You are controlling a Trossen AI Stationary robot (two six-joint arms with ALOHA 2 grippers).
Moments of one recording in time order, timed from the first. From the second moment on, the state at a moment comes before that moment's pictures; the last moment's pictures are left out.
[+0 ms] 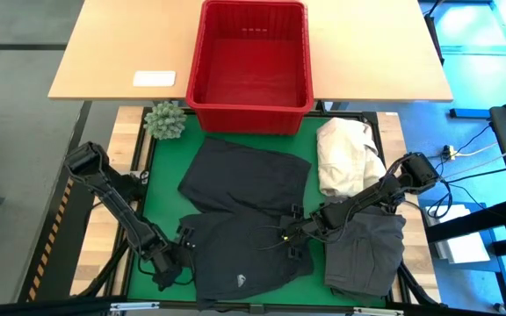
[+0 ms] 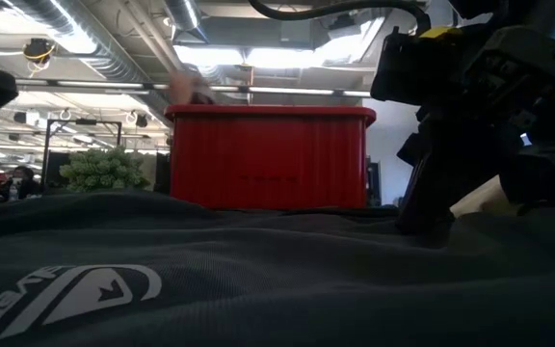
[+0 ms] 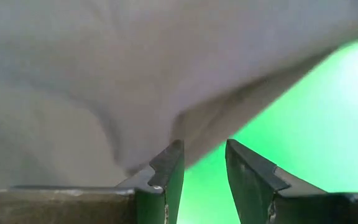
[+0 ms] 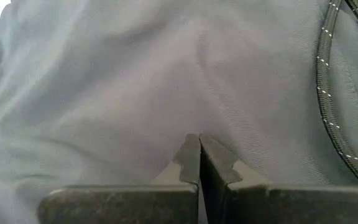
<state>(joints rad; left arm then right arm) -0.86 1.58 0.85 -0.50 -0.22 -0.54 0.45 1.75 0.90 -0.11 0.17 0.54</state>
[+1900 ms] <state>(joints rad) -0.80 1.65 0.85 -0.42 -0.22 -0.93 0.45 1.75 0.90 -0.11 0.16 0.54</state>
